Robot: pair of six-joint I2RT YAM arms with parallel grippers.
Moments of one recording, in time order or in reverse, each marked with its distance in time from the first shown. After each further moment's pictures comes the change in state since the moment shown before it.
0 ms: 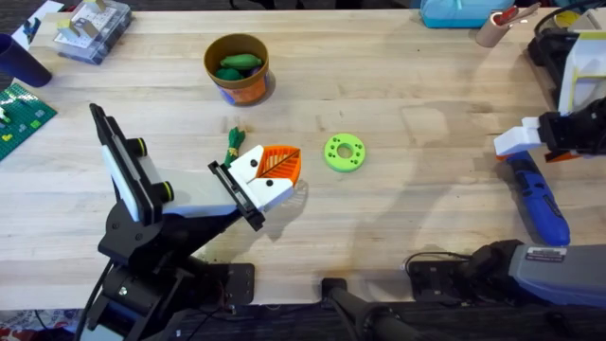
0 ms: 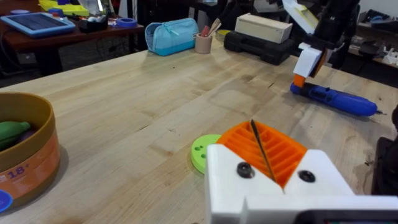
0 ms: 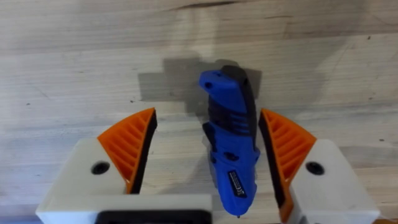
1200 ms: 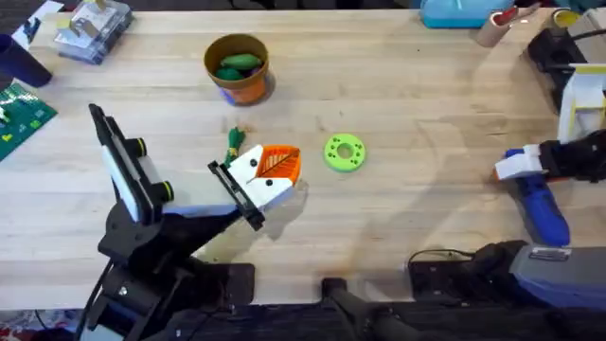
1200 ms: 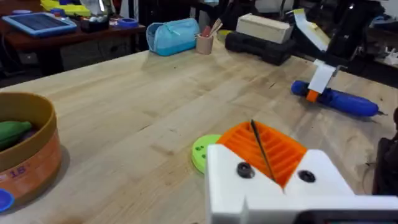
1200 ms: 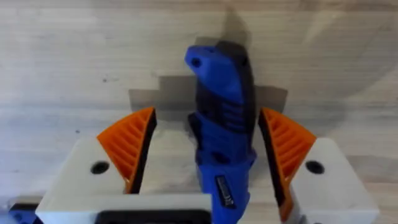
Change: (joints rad) left arm 0.000 0.000 0.000 0.000 -0.004 0.000; right arm -0.152 -0.001 -0.137 0.090 -0.050 -0.206
